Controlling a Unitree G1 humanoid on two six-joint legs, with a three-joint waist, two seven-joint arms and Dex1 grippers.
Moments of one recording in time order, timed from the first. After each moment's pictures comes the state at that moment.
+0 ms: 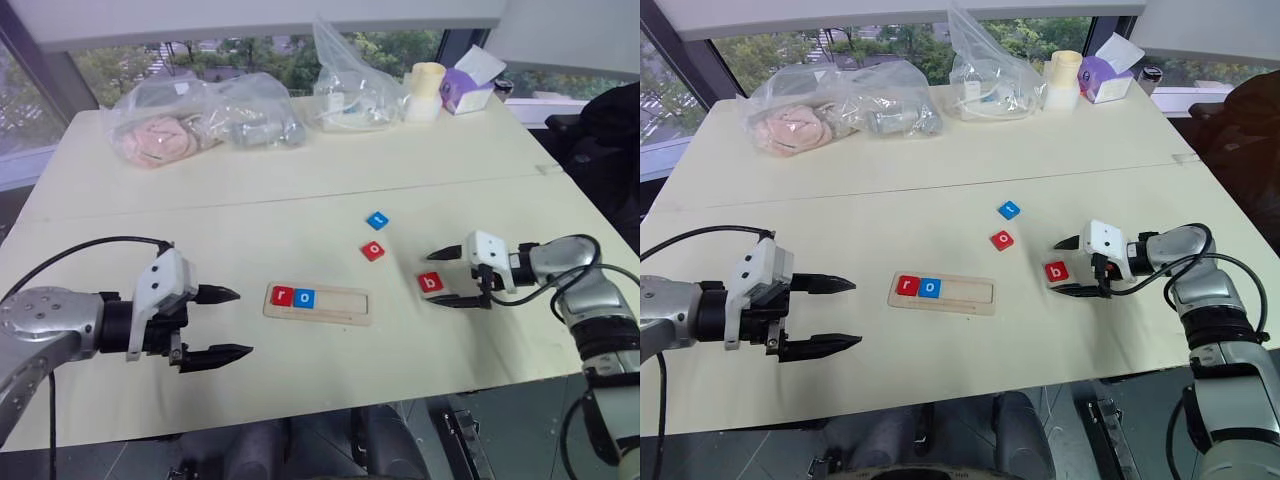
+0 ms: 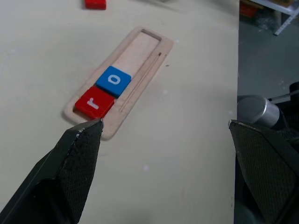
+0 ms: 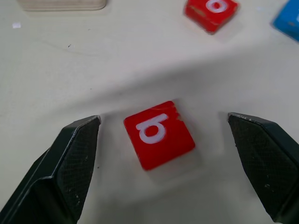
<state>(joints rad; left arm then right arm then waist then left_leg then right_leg) 0.05 1.05 0.33 -0.67 -0.79 0.82 -1.01 -0.61 -0.78 0.13 0.68 0.09 -0.23 1.45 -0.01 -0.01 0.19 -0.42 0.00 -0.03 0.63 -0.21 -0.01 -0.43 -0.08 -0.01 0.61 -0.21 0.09</state>
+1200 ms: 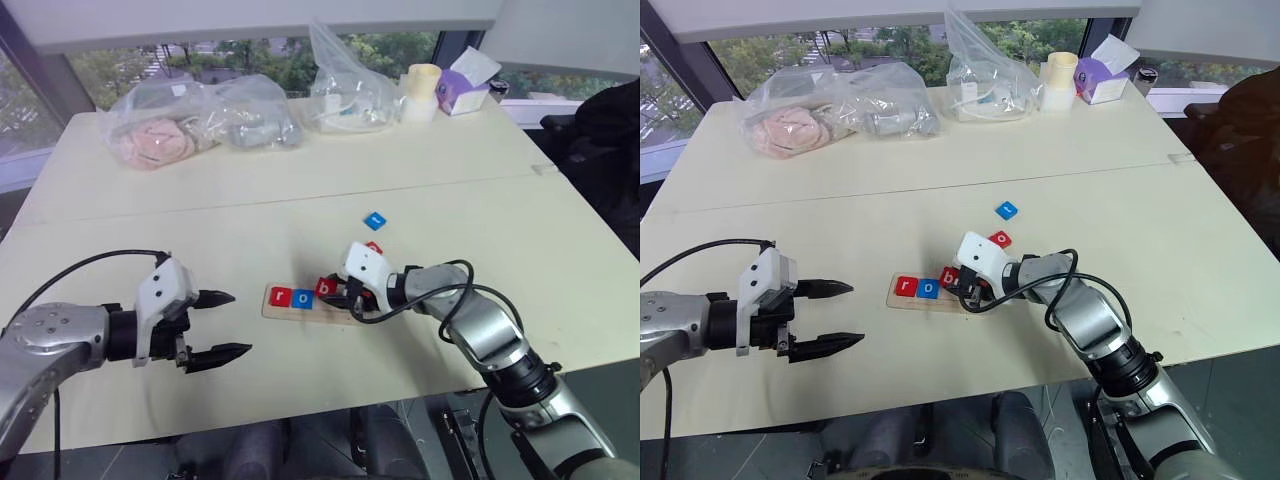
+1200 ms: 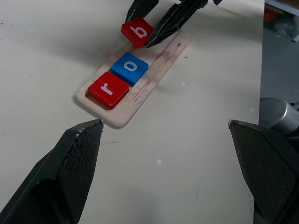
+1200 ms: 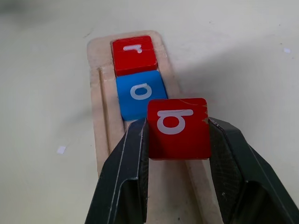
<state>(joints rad) 0.10 0.98 0.28 -0.64 -0.71 0.76 -0.96 -0.47 -0.51 0.39 -0.27 0.11 0.71 0.85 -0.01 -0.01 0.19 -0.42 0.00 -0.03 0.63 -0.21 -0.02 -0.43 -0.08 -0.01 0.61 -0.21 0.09</state>
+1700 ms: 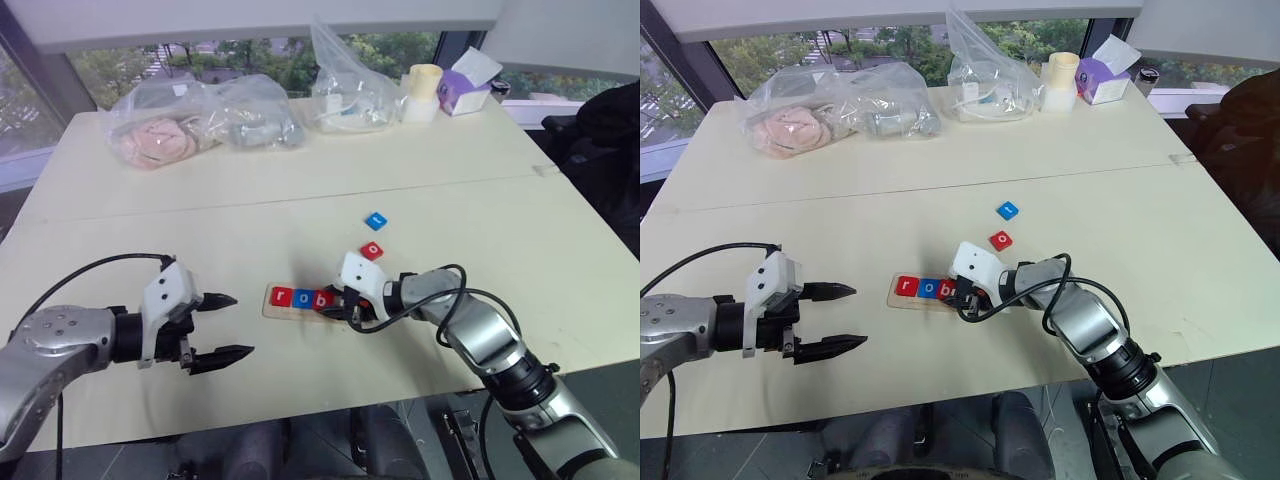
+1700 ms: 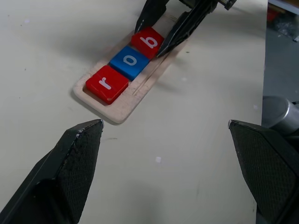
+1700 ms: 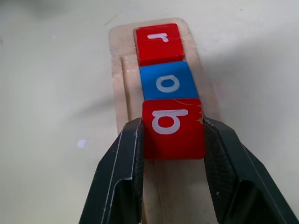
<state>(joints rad) 0.10 0.97 0.25 -0.63 -0.68 0.73 -0.95 -0.47 -0.49 0.43 -0.26 0.12 0.71 0.86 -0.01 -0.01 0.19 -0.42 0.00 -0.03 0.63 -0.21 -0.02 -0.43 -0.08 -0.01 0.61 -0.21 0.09</state>
